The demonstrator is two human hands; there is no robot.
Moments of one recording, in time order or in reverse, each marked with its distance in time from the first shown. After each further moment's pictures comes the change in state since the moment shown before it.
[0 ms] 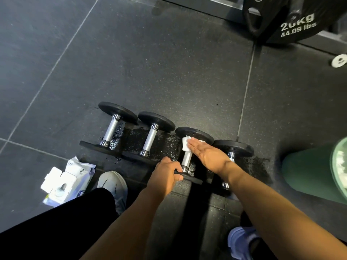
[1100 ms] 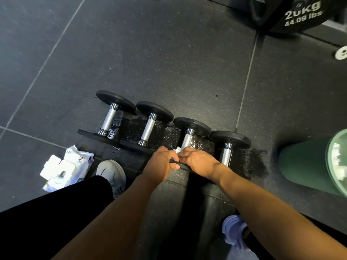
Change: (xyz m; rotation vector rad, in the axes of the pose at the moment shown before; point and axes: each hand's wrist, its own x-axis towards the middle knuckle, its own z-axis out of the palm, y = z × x) left_hand 0.001 0.004 -0.008 0.042 -0.023 -0.018; right_hand -0.002 -0.038 0.007 0.045 0.000 -0.142
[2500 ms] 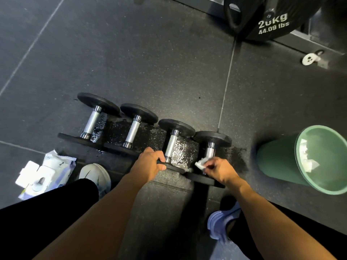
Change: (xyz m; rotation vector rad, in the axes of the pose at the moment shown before) left_hand 0.004 0.005 0.003 0.020 -0.054 -0.043; right_hand -0.116 0.047 0.023 0.456 0.127 0.863
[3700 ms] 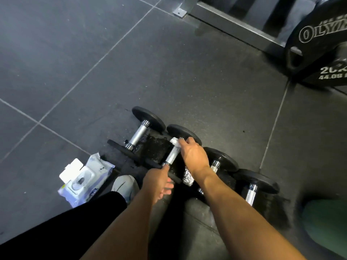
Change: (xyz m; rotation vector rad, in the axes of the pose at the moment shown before) left_hand -0.002 -0.041 -0.068 -0.931 0.116 -0.843; right_hand 0.095 -0.276 0.033 -0.350 0.161 -0.459
